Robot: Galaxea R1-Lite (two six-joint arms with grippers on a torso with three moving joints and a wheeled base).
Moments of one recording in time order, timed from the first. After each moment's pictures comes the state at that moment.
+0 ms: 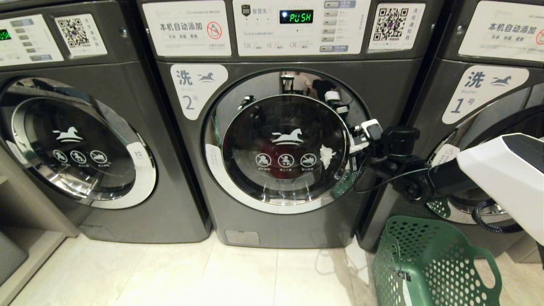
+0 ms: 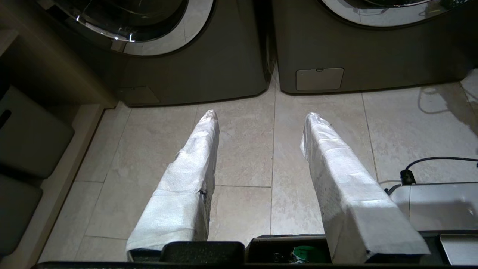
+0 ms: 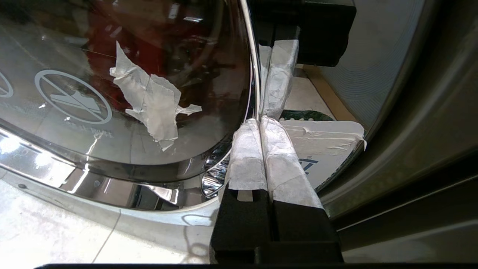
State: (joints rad) left arm 0.01 0.00 -0.50 0.69 0.09 0.20; right arm 0.19 2.32 -1.44 -0.78 -0.05 -0.21
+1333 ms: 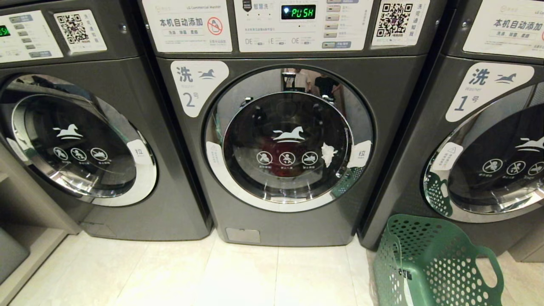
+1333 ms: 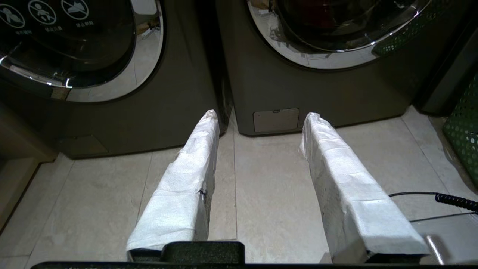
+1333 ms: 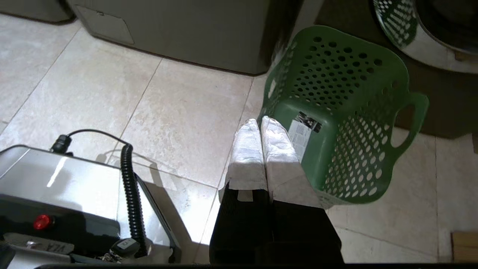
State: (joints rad) left arm 0.01 0.00 -0.10 0.13 -0.09 0.15; right arm 0.12 0.37 -0.03 -0.03 -0.01 -0.10
